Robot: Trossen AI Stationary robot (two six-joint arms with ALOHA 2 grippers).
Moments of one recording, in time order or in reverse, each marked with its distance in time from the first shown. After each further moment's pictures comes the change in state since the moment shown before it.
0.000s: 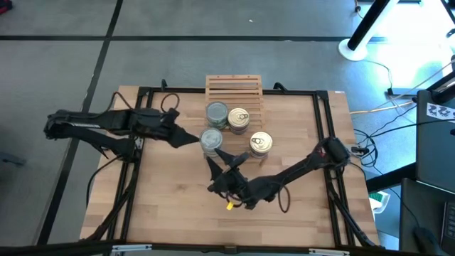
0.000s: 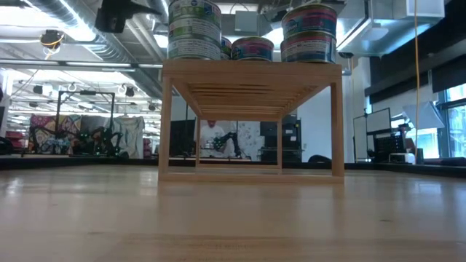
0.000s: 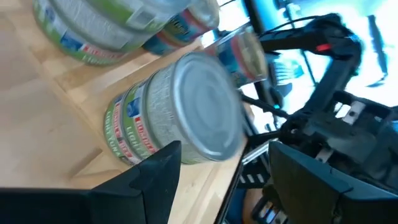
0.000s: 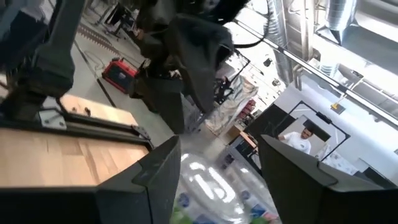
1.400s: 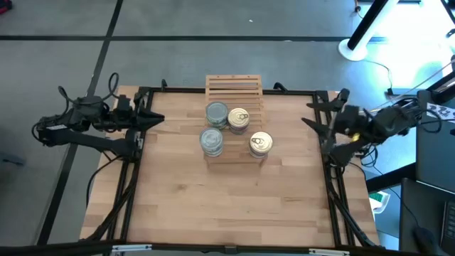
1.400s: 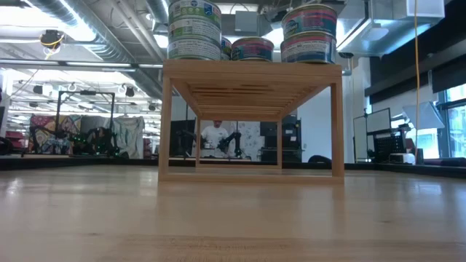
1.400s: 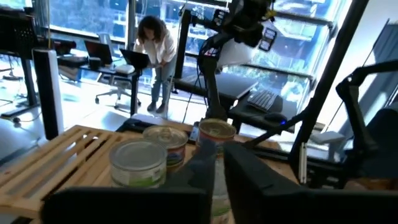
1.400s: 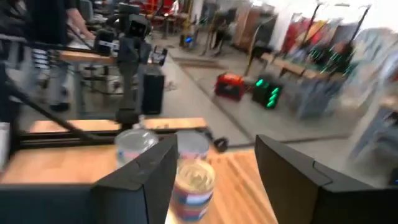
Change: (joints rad) left arm 0.000 -0.405 0.000 -0.013 -0.095 0.922; right arm 0.085 -1.210 -0.181 -1.533 -0.344 0.974
